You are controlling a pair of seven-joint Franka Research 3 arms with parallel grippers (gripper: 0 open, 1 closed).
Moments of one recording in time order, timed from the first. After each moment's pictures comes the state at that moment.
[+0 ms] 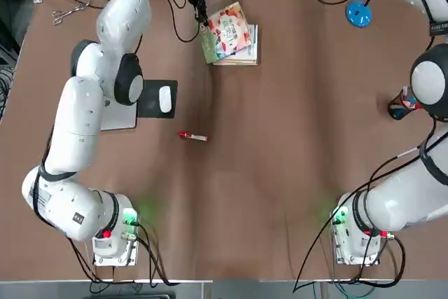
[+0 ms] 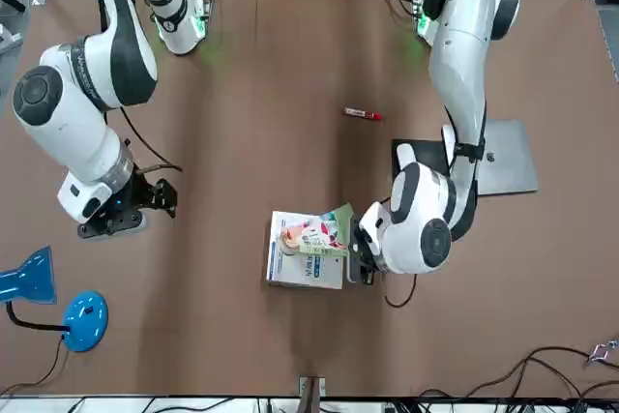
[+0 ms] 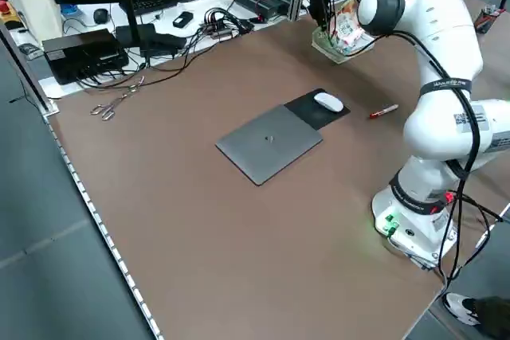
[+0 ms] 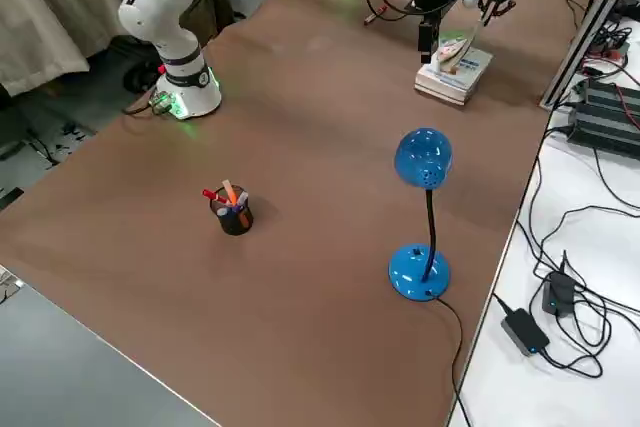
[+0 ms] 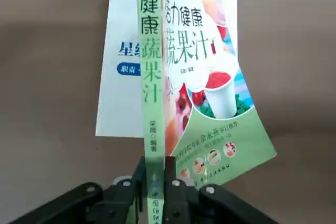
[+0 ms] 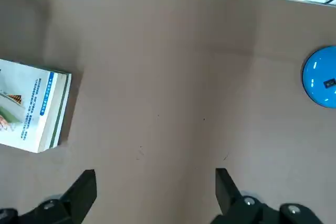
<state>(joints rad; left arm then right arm) -0.48 1.02 0.10 -0.87 -0.46 1.89 1.34 0.22 0.27 0.01 -1.62 -0.02 2.04 0.07</state>
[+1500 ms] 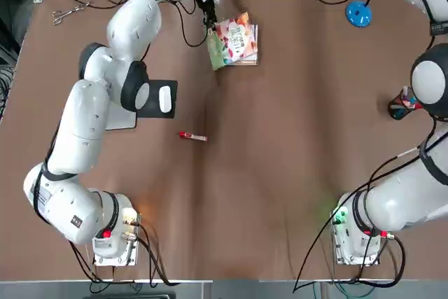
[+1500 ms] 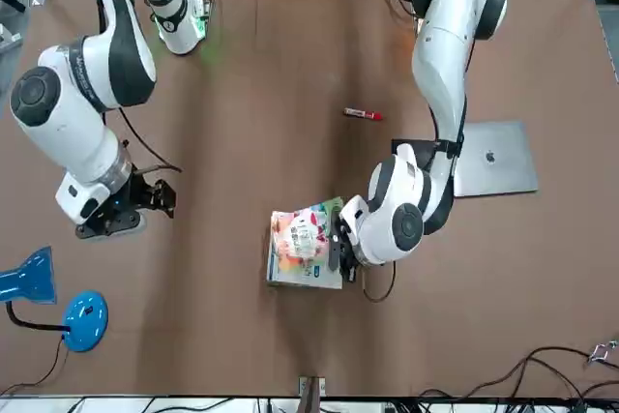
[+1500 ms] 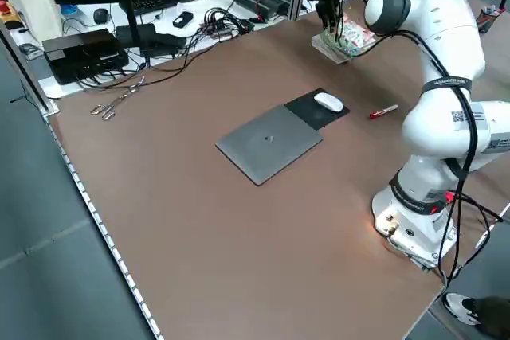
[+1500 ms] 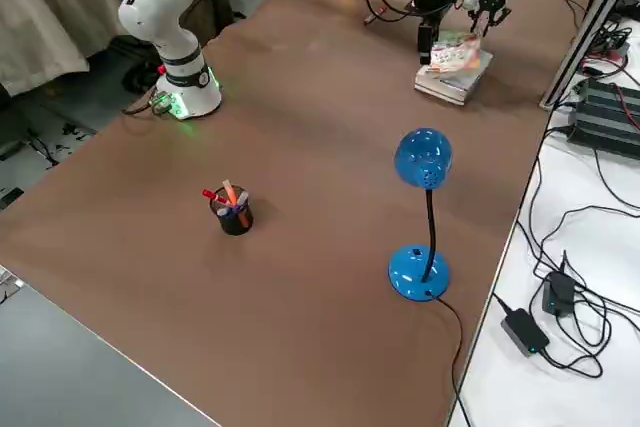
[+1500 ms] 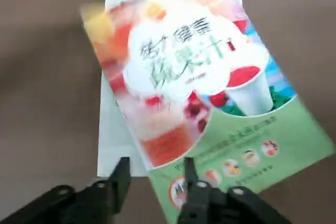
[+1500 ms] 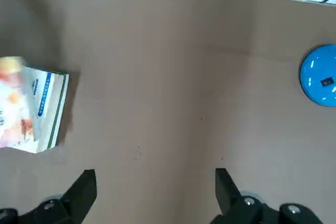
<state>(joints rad) -0.55 1.05 0.12 -0.87 -0.46 1.99 1.35 0.21 0.27 0.00 -1.62 -0.02 2.04 0.07</state>
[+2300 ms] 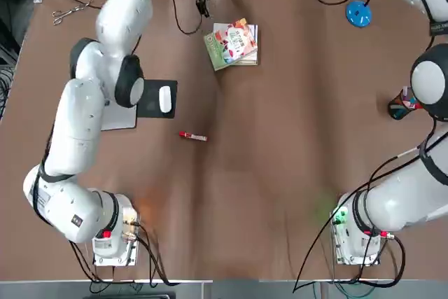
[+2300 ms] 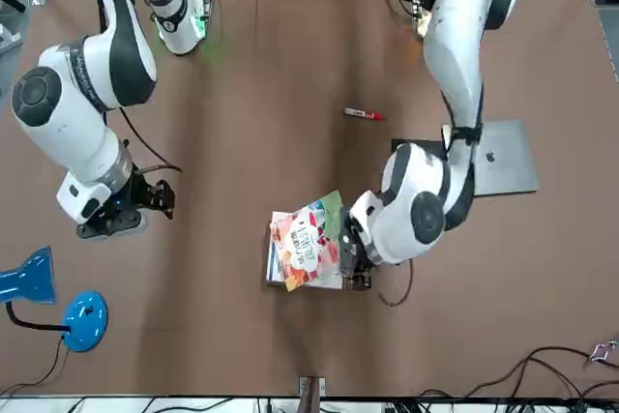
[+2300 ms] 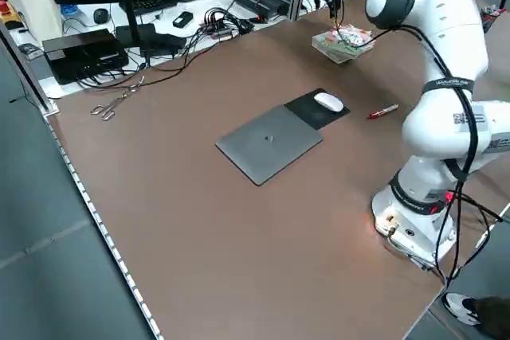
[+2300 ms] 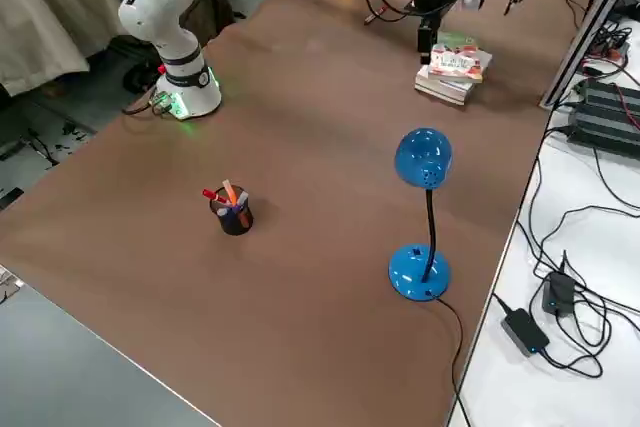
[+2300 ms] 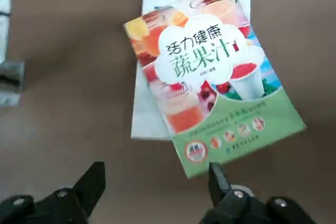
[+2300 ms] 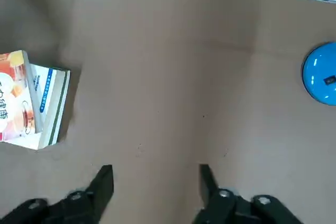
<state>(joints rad) -0.52 0.94 0.17 -0.83 -0.41 1.86 1.21 0.22 0.27 0.01 -1.62 -0.02 2.02 0.06</state>
